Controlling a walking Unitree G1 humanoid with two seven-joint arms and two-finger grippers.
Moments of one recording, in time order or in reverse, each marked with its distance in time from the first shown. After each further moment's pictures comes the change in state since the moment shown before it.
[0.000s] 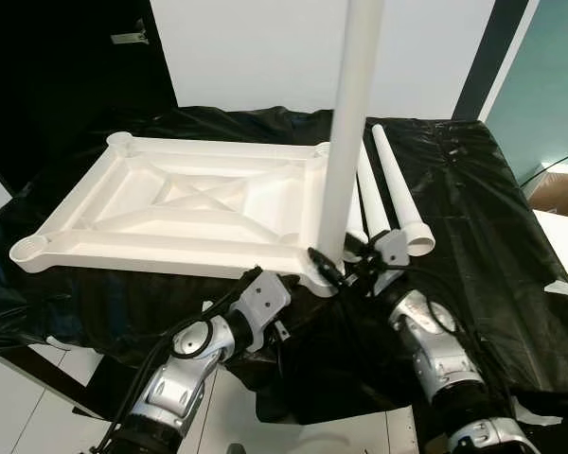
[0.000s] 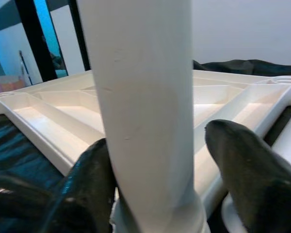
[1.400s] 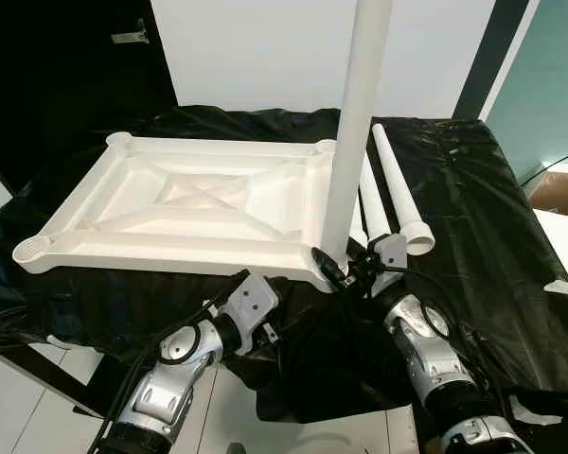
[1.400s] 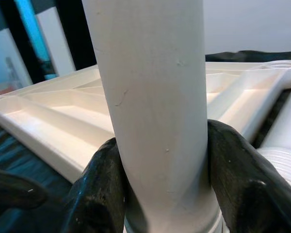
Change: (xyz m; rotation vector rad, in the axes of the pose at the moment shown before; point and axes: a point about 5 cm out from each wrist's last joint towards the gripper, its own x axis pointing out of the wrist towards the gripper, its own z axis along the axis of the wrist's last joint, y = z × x) left arm -0.007 0.005 0.003 0.008 -0.004 0.029; right arm 0.003 0.009 -0.014 0.046 0.006 -0.087
